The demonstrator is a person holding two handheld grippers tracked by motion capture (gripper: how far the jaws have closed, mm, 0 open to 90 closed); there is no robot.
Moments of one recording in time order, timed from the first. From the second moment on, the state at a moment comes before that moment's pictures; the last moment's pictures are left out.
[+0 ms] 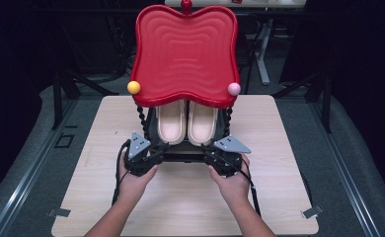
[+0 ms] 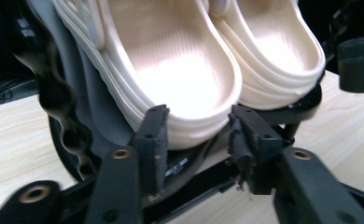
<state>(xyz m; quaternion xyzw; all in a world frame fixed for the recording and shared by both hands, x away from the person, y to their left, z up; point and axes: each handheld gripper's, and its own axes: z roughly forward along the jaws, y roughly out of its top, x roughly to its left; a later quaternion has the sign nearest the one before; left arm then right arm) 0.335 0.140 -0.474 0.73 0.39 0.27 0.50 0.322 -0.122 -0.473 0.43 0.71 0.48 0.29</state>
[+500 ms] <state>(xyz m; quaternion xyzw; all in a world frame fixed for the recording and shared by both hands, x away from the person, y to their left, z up) 0.361 0.134 -0.474 0.71 0.42 0.27 0.50 0.344 -0.120 -0.470 0.45 0.69 0.48 0.30</state>
